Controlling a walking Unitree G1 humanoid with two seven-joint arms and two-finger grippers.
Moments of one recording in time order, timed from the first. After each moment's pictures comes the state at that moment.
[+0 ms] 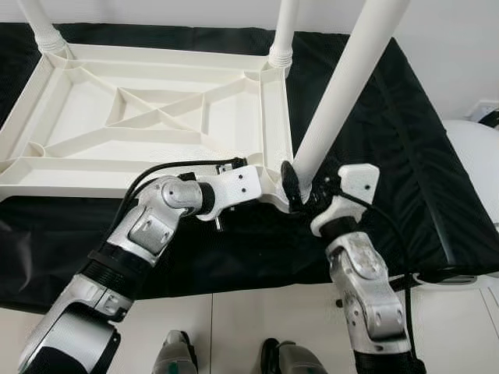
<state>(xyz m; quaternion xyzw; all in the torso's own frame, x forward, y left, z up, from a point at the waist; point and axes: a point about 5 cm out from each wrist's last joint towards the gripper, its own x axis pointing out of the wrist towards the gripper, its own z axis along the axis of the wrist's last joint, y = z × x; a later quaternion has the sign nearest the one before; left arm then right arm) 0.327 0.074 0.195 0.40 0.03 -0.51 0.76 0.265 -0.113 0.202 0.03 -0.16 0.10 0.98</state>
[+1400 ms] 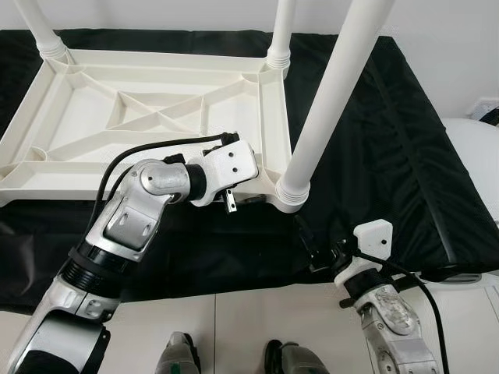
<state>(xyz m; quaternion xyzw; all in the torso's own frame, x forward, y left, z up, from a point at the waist) 0.307 0.083 0.235 0.34 -0.04 -0.51 0.79 0.224 -0.142 0.156 -0.03 -0.11 0.19 0.98</state>
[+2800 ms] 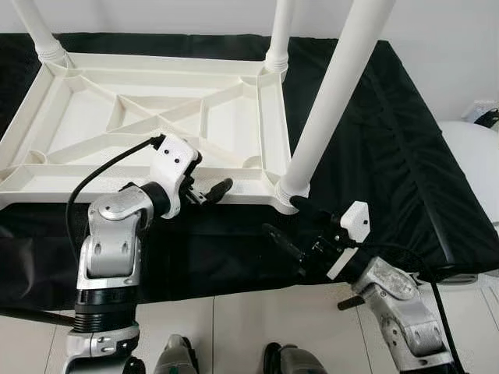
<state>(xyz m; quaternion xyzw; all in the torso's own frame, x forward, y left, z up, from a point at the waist) 0.309 0.145 0.211 0.15 0.00 -0.35 0.93 0.251 -0.126 0.164 -0.02 -0.11 0.43 0.90</state>
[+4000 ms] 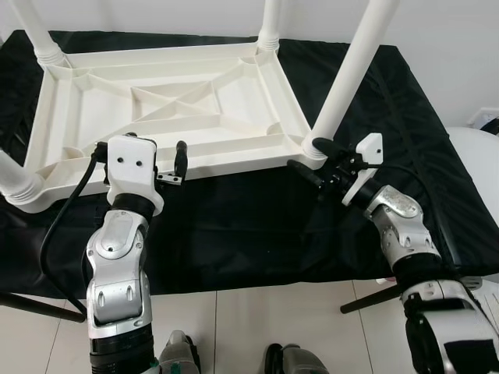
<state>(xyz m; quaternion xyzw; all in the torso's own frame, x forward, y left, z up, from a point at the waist) 0.277 0.161 0.223 0.09 -0.15 -0.03 0.98 0.362 -0.177 0.194 -0.07 -0.14 0.35 0.92</state>
